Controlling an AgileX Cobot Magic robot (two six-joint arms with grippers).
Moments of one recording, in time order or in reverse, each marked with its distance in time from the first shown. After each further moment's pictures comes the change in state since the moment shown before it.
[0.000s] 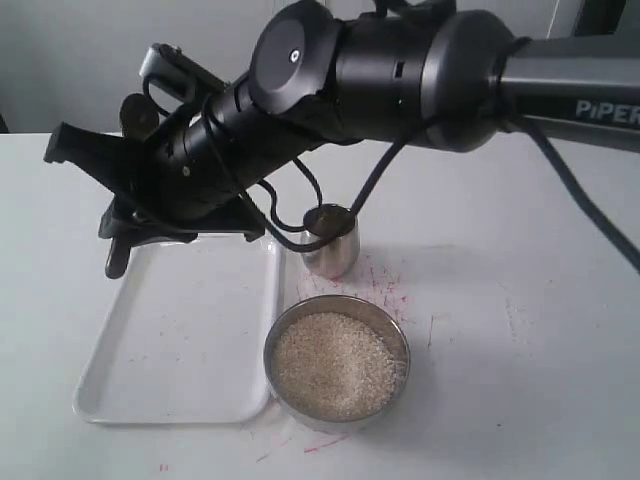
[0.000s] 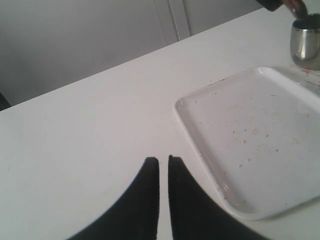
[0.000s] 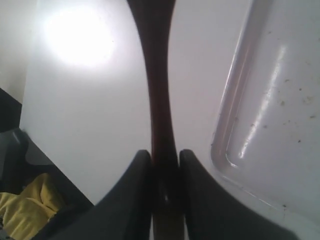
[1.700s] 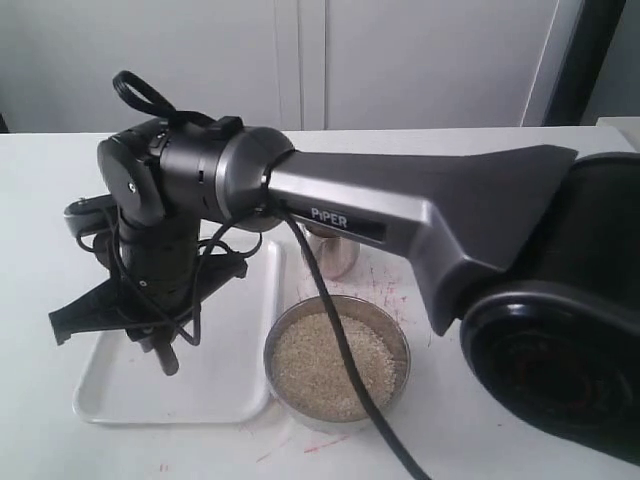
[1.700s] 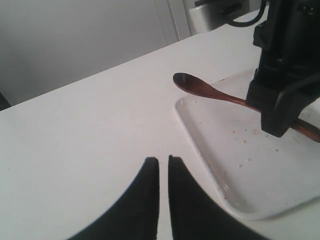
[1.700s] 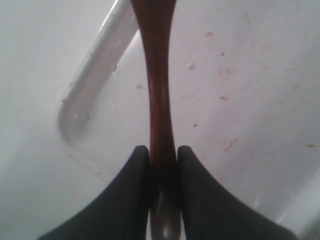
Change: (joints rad) left arm 0.000 0.000 0.000 0.000 0.000 0.000; right arm 0.140 0.379 -0.390 -0.593 0.404 0.113
